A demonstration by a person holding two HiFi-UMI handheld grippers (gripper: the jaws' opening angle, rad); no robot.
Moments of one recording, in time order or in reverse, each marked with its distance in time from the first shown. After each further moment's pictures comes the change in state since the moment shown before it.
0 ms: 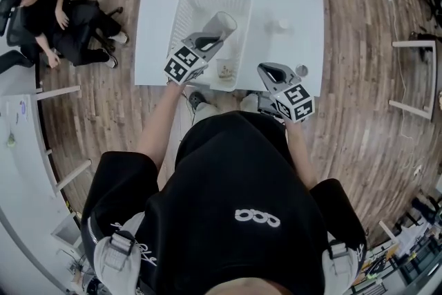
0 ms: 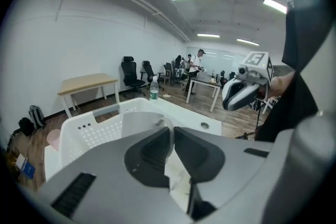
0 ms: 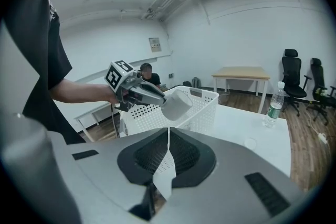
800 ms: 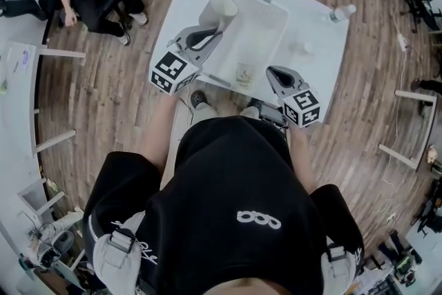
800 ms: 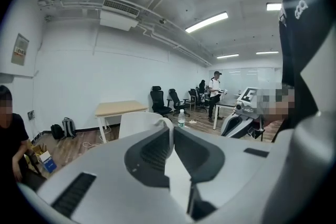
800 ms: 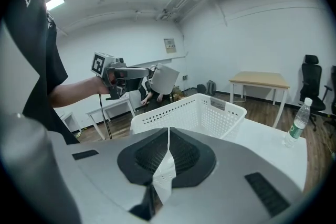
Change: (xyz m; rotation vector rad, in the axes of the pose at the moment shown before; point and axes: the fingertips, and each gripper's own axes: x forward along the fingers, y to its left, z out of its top) left arm -0.161 0.024 0.047 -0.043 -0.325 0.325; right arm 0.036 0.037 0.041 -0.106 -0.012 0.136
